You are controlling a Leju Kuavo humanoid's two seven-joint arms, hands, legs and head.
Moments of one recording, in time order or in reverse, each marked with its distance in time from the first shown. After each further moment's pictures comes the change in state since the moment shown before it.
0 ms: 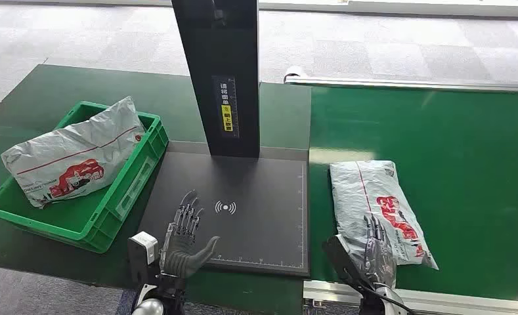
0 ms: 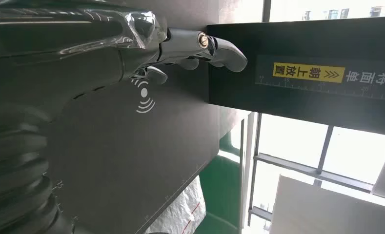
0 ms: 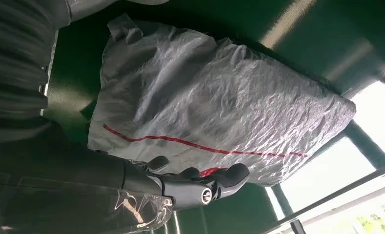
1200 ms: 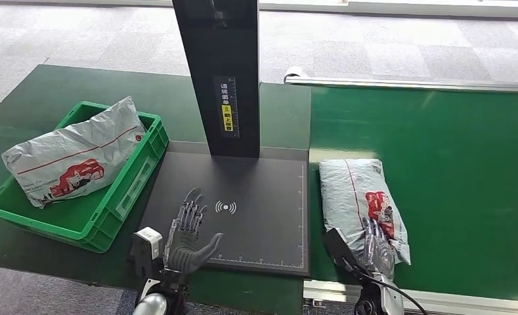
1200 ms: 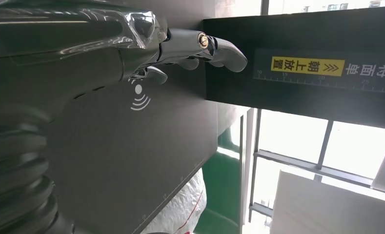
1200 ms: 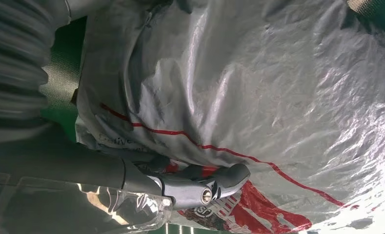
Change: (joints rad) left arm -0.035 0.000 -0.009 0.037 0.000 -0.002 -0.003; right arm -0.171 -0.053 -0.036 0.314 0.037 -0.030 0.045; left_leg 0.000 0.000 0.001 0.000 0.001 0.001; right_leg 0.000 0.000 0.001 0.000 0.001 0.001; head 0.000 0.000
